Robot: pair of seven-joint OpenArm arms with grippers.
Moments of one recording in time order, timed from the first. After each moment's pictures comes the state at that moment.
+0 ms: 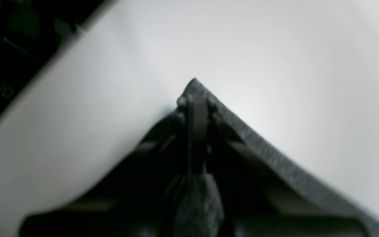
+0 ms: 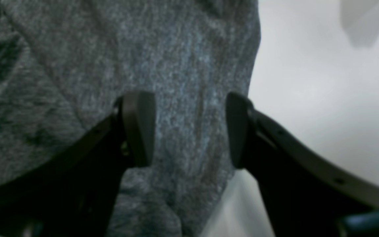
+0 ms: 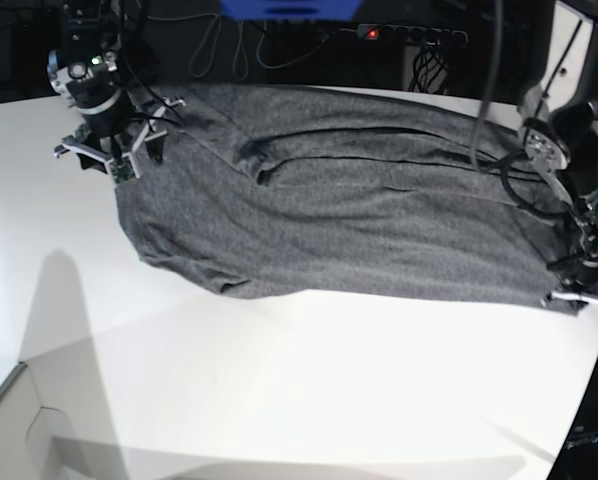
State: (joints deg) left arm -32.3 -20.3 -48.1 29.8 11.8 -21.2 3.5; right arm -27.6 4.1 13.3 108.7 -9.3 25.1 -30.3
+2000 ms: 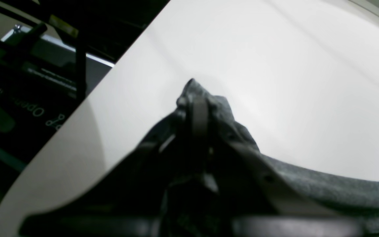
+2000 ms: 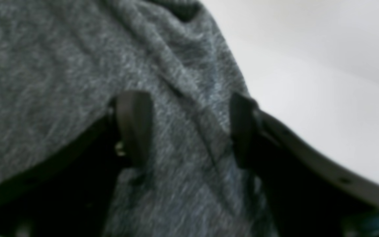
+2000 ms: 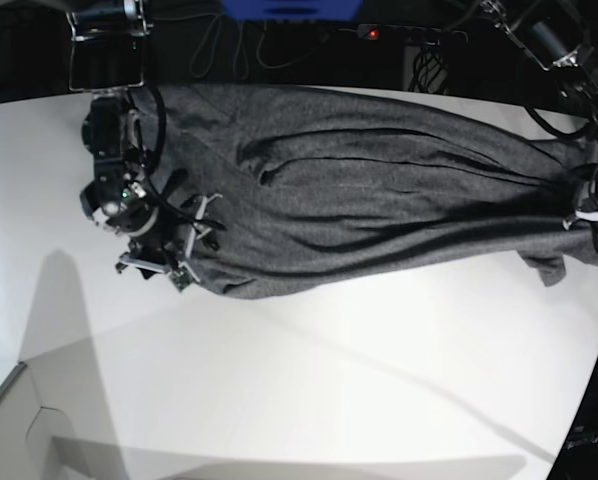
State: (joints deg) left arm 0.4 -12.3 -48.1 81.8 -15.5 -29.5 22.3; right arm 4.6 6.5 2.9 80.2 -9.8 36.1 -30.2
